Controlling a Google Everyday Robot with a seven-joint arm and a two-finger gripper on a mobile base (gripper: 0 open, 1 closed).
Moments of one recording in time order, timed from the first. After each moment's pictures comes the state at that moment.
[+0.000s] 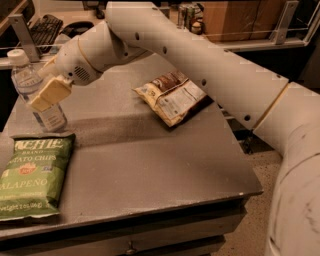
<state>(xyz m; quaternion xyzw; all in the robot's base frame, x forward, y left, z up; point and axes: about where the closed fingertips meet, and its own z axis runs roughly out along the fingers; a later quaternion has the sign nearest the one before) 0.543 0.262 0.949 -0.67 0.52 0.35 0.39</state>
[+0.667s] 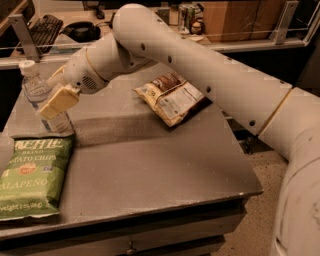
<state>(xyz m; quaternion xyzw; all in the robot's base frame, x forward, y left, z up) 0.542 0.253 0.924 -0.67 0.53 0.36 0.37</state>
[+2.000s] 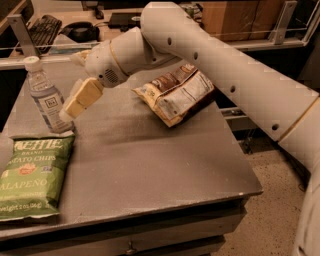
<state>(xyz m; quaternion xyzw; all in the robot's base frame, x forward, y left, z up) 0.550 0.211 0.944 -0.66 0.52 0.37 0.40</state>
